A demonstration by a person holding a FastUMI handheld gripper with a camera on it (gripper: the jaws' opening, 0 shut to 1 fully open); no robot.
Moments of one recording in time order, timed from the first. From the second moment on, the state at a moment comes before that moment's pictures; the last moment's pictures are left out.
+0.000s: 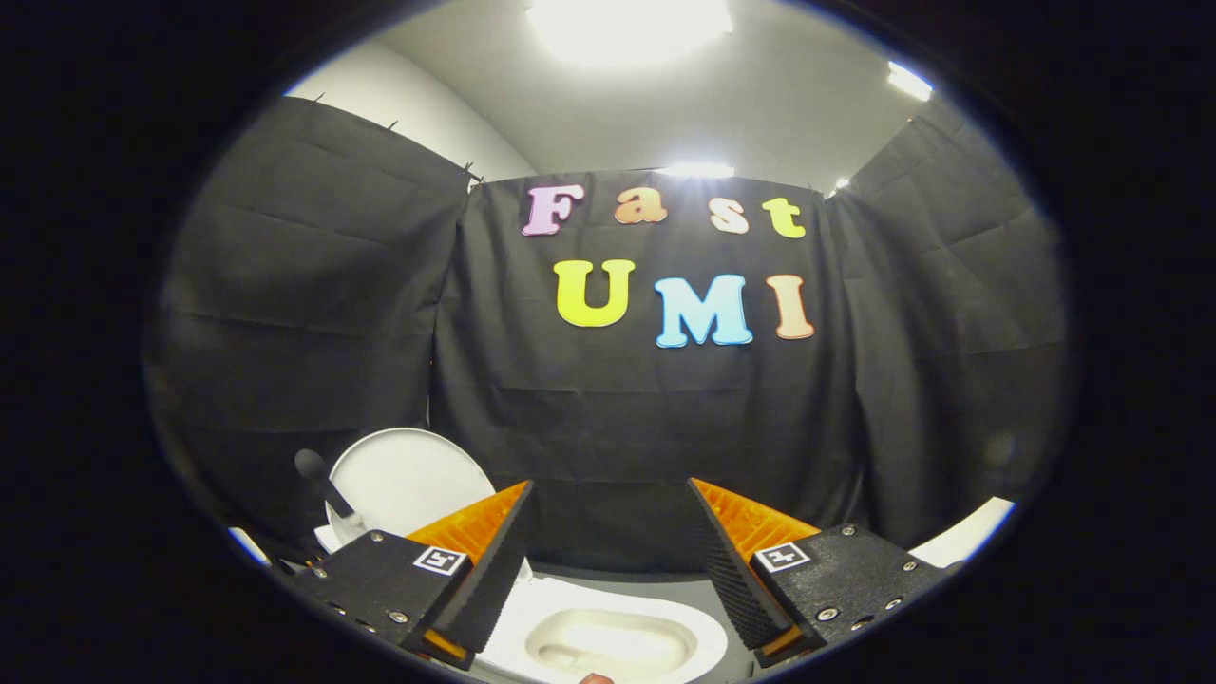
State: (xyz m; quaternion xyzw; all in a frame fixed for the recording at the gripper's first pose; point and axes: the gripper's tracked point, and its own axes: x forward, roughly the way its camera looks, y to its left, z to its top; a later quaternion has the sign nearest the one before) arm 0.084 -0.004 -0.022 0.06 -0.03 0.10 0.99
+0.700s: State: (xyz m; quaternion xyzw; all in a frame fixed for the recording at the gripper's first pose) arm -0.009 -0.118 -0.056 0.10 -0.02 0.06 0.99
